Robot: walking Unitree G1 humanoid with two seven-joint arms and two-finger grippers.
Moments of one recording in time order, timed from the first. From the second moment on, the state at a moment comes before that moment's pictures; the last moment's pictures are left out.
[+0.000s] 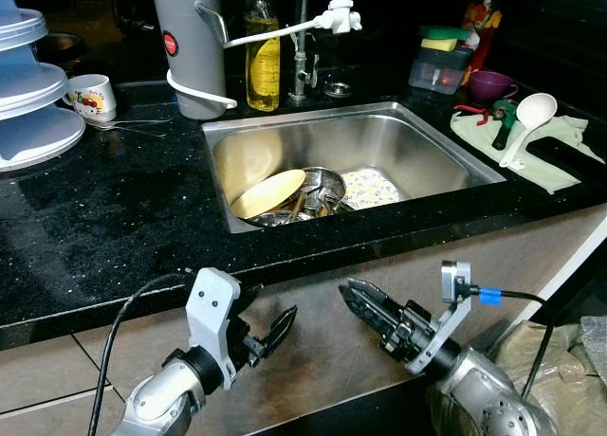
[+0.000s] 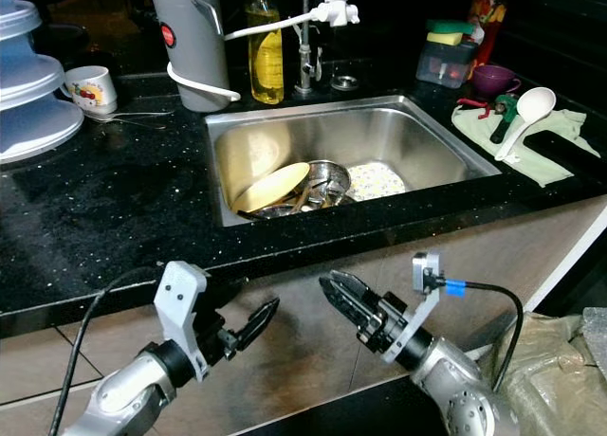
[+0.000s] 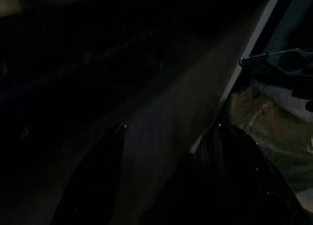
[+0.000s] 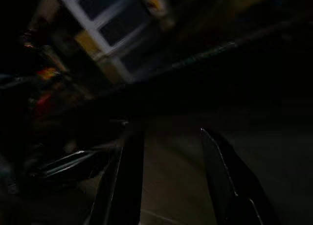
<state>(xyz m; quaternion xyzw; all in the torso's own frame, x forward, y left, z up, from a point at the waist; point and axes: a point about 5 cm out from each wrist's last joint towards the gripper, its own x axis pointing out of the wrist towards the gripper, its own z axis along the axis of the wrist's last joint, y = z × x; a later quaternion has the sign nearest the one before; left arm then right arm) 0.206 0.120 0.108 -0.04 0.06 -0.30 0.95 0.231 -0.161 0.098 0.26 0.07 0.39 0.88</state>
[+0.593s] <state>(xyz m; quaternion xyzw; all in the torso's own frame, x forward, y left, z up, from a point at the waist) 0.189 0.137 0.097 -0.07 0.12 -0.20 0.97 0.199 -0.161 0.094 0.26 0.07 0.32 0.91</state>
